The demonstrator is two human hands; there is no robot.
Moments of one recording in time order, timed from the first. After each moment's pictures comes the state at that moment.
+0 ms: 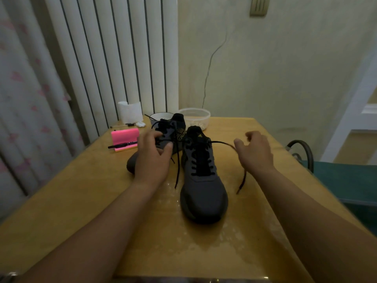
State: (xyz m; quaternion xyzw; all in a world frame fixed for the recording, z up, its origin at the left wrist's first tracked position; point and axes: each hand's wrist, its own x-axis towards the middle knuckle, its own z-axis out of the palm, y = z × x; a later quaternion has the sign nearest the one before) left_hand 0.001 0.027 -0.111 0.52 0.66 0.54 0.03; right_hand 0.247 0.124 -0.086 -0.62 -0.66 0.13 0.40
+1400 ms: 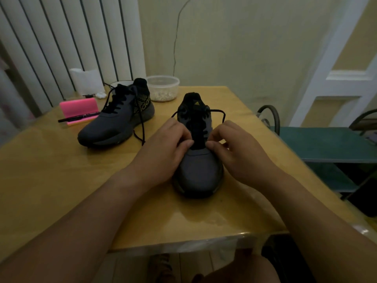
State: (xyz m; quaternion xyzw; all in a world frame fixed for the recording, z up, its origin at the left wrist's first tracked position) left_hand 0.095 0.012 -0.126 0.77 0.50 0.39 0.03; right_hand 0.314 0.037 -0.113 -0.41 -0.84 0.10 0.33
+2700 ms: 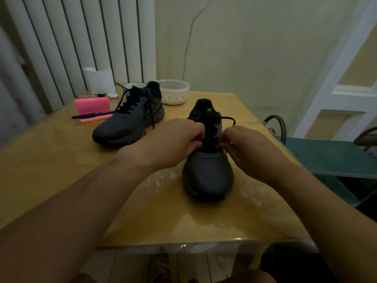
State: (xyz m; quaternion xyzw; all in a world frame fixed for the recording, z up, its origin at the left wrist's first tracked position) left_hand 0.083 0.018 -0.083 0.84 0.50 0.22 -0.02; right_hand 0.316 0.050 -0.089 -0.40 -0.89 -0.03 0.20
